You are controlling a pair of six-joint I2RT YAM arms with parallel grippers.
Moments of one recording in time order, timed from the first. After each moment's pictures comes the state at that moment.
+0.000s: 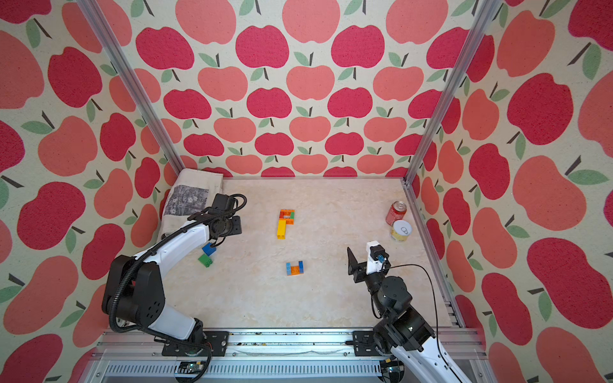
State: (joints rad) left arm -0.26 1.58 1.09 -0.55 -0.23 -0.43; right arm 0.71 0.18 0.27 -0.15 0.36 0.03
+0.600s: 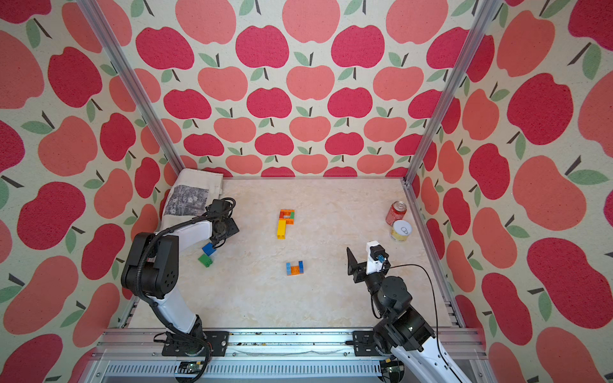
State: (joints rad) left arm -0.14 1.80 1.05 -0.35 -0.22 -0.67; right arm 0.71 0.18 0.27 -0.15 0.36 0.03
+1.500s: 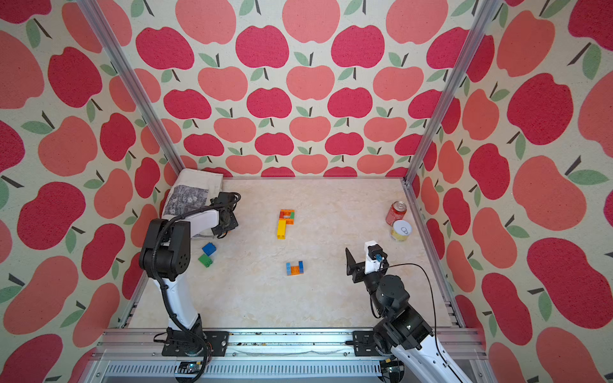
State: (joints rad) left arm -0.15 1.98 1.27 -0.45 -0.33 -0.56; right arm 0.71 0.20 0.26 -0.14 0.36 0.03
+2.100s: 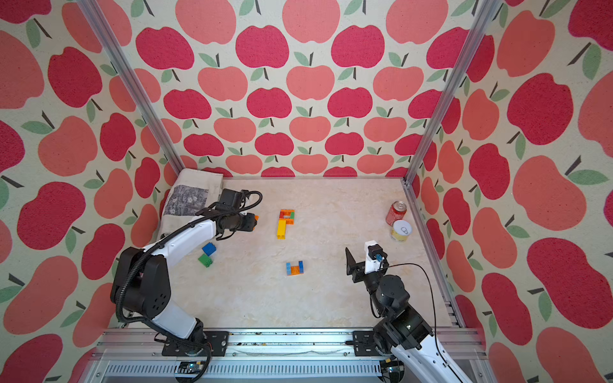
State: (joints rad) left arm -0.36 1.60 1.15 -0.51 0.14 -0.08; right arm 0.71 0.21 0.26 -0.13 0.36 0.03
